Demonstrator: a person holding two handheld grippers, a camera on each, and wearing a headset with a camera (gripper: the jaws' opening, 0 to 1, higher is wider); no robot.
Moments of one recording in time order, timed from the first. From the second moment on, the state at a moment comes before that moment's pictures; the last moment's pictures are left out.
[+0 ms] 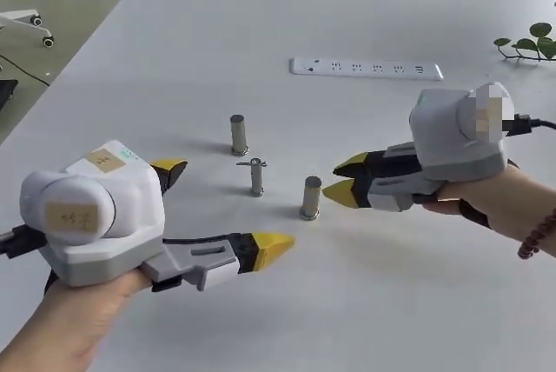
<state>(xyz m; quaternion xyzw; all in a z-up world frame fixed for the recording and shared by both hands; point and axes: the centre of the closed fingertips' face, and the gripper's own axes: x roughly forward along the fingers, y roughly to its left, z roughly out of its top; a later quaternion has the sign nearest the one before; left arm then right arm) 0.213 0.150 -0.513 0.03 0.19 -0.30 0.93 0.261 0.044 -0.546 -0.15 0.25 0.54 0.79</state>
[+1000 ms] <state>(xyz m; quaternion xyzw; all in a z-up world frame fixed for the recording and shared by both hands) 0.216 0.154 -0.520 0.04 0.19 -0.29 0.94 0.334 -0.029 -0.578 -0.29 0.36 0.44 0.77</state>
